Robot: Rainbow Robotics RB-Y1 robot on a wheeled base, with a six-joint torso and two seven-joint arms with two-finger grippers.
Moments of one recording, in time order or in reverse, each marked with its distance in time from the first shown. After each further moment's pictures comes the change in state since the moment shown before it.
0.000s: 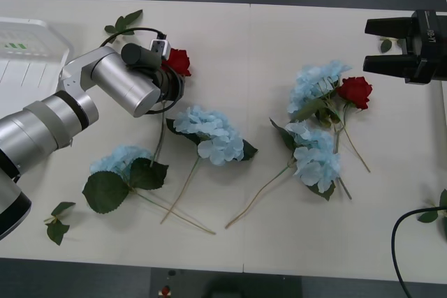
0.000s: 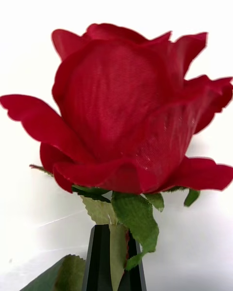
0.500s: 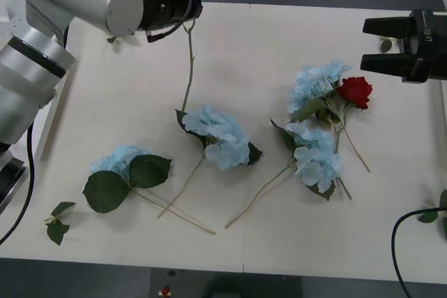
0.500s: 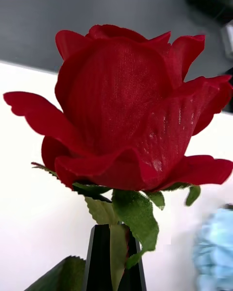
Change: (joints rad) right arm 0.000 0.000 0.014 0.004 -0.001 -0.019 0.000; left arm -0.020 0.005 0.441 -0.378 0.137 0.211 0.000
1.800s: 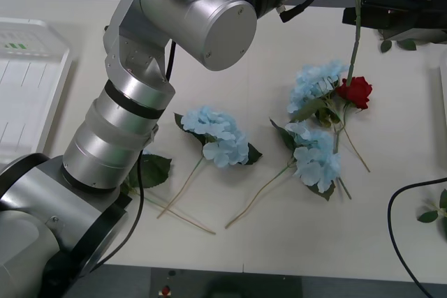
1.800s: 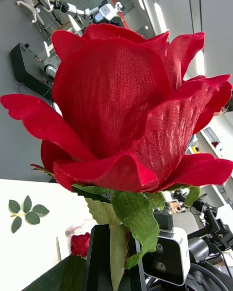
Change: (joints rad) right arm -0.125 0.001 0.055 0.003 -0.107 0.014 -0.818; left arm 0.074 -0.439 0.048 -0.353 -0.225 -0.295 0.166
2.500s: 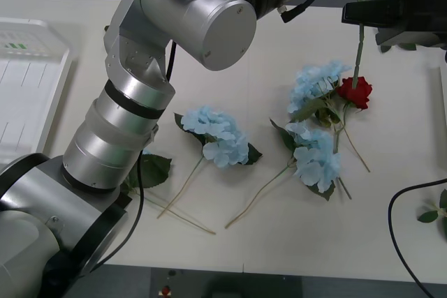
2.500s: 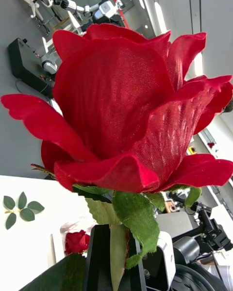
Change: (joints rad) right arm 0.000 0.000 0.034 0.000 0.000 0.000 -0.039; left arm 0.000 0.000 0.000 0.000 0.019 0.000 0.014
